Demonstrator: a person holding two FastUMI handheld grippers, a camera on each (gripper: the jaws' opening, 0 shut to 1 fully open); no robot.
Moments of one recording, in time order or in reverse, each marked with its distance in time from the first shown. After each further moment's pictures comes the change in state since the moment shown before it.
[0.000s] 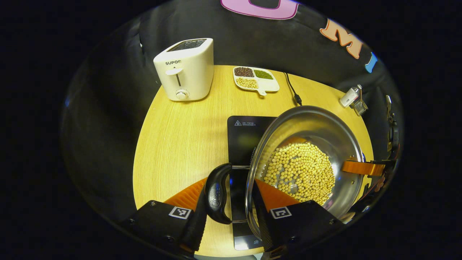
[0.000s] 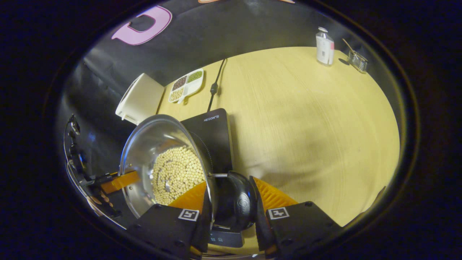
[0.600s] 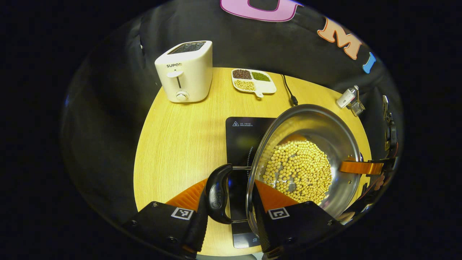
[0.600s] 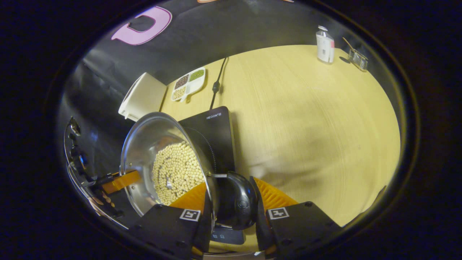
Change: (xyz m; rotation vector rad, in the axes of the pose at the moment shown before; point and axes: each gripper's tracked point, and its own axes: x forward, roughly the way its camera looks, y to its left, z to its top) left arm -0.011 -0.003 0.001 0.009 -0.018 -0.008; right arm -0.005 0.002 -0.002 0.007 0.029 0.013
